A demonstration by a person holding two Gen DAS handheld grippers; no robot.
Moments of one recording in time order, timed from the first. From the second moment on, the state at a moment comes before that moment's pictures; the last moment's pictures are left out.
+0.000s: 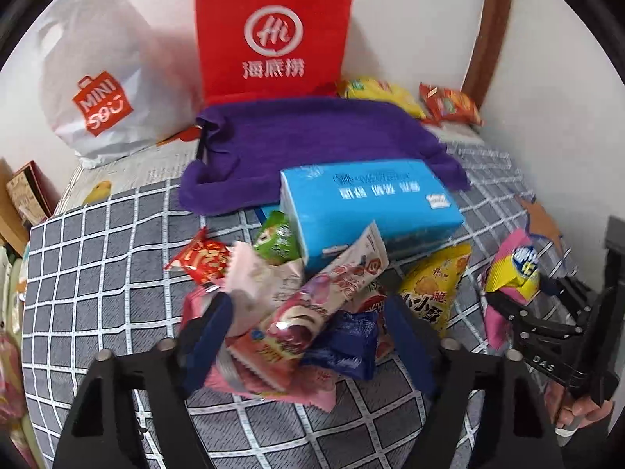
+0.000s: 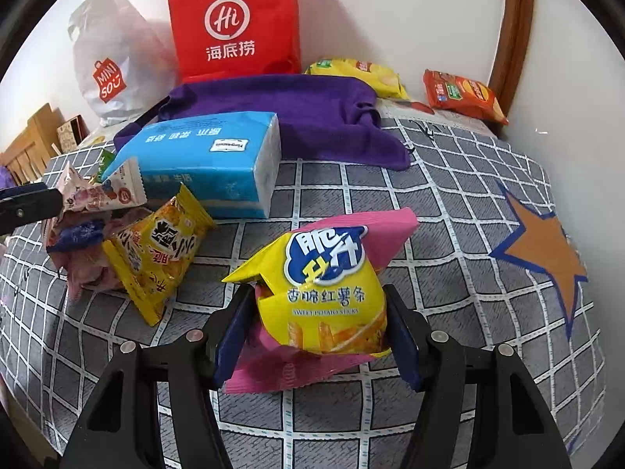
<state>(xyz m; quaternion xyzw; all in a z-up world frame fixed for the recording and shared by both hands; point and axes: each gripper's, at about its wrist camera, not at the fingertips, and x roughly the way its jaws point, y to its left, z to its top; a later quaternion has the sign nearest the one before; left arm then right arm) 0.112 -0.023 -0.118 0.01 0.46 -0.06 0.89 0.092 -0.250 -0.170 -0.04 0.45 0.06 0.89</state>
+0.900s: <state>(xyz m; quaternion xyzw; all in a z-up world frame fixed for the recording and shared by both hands) 0.118 -0.049 -0.117 0.00 0.48 -0.12 0.87 0.097 -0.267 -0.152 0.02 0.46 0.08 0.89</state>
